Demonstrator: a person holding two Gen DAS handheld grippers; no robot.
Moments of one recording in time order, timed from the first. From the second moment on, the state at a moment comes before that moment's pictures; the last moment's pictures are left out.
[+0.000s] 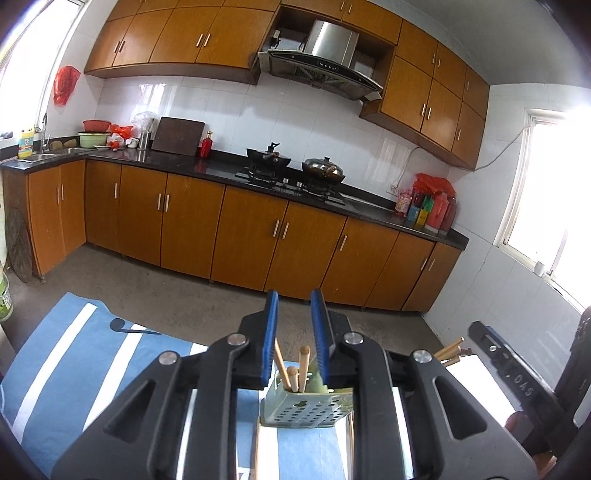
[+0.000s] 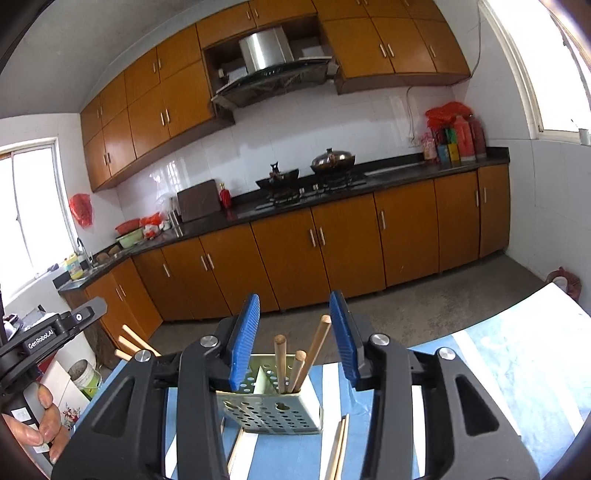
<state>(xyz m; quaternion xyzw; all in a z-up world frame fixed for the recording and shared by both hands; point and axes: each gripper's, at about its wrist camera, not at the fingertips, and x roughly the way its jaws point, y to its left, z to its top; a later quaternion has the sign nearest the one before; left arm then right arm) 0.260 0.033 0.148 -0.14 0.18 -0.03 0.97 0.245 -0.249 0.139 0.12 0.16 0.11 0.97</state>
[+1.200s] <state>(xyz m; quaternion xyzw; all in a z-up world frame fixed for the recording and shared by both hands) 0.180 0.063 -0.056 -0.09 0.41 0.00 0.91 0.189 -0.217 -0.075 0.07 0.45 0.11 0.89</state>
